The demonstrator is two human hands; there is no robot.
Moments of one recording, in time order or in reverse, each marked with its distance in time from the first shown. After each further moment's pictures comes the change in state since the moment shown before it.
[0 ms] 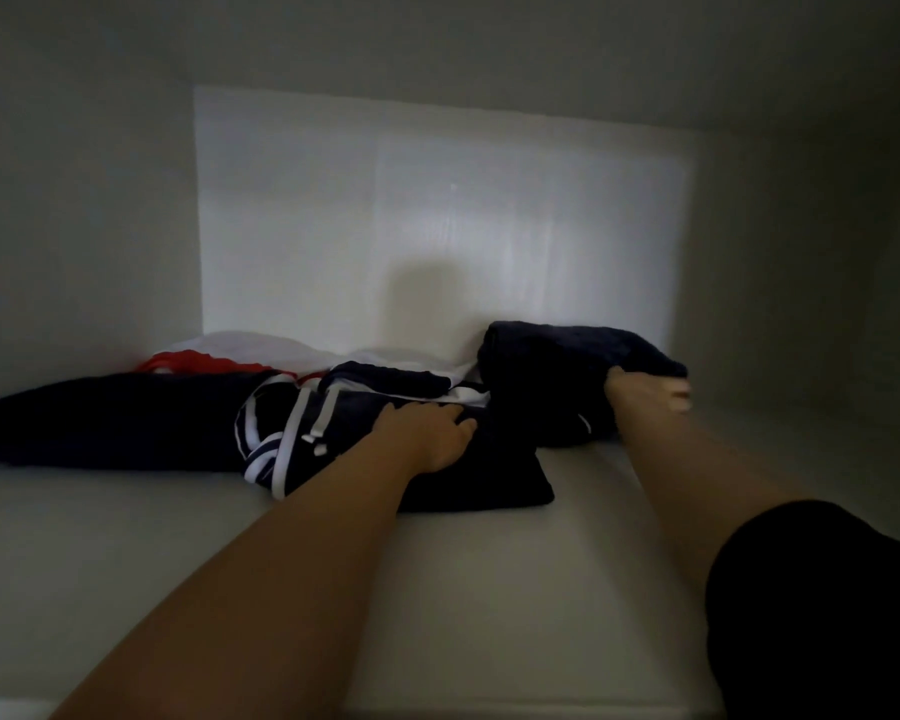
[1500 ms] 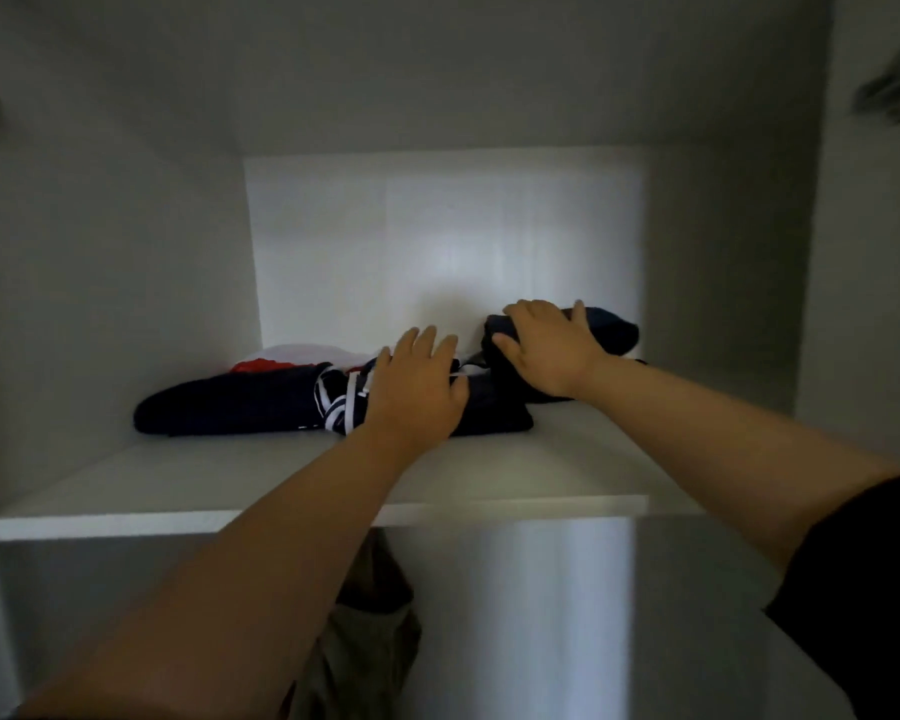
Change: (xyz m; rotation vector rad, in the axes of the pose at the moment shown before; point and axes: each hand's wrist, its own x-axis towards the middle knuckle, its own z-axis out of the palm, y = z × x) left_hand -0.150 0.029 -0.047 0.145 0.577 0.086; right_hand -0.175 0.008 -0.101 -0.762 -0.250 -1.365
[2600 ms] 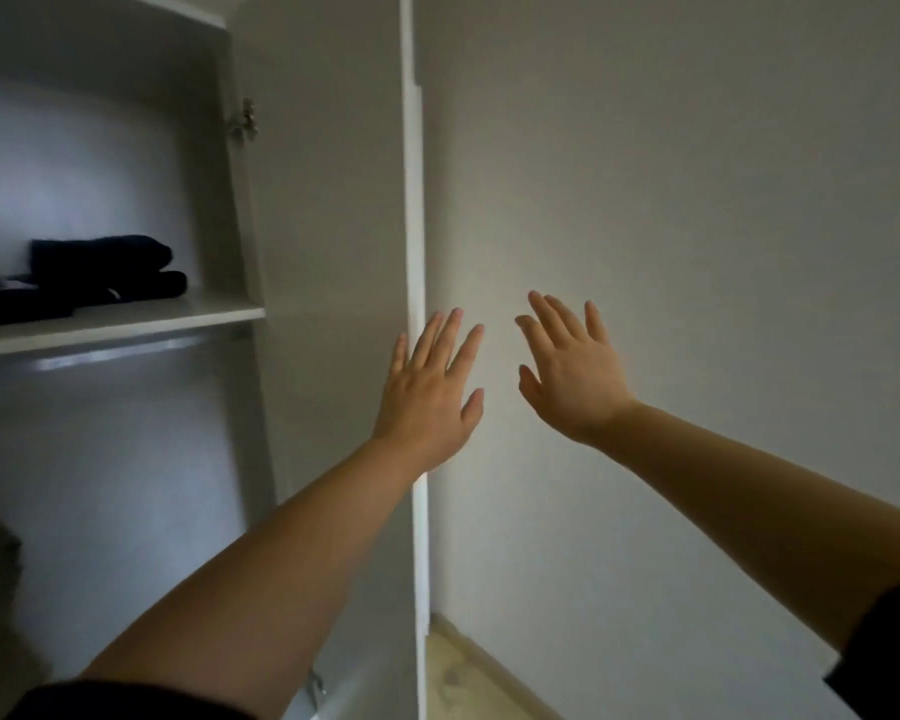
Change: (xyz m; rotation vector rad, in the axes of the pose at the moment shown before) left_hand -0.385 0.456 -0.303 -0.554 0.085 0.647; right_hand -0.690 -0.021 -0.400 -0.758 -0.056 0.518
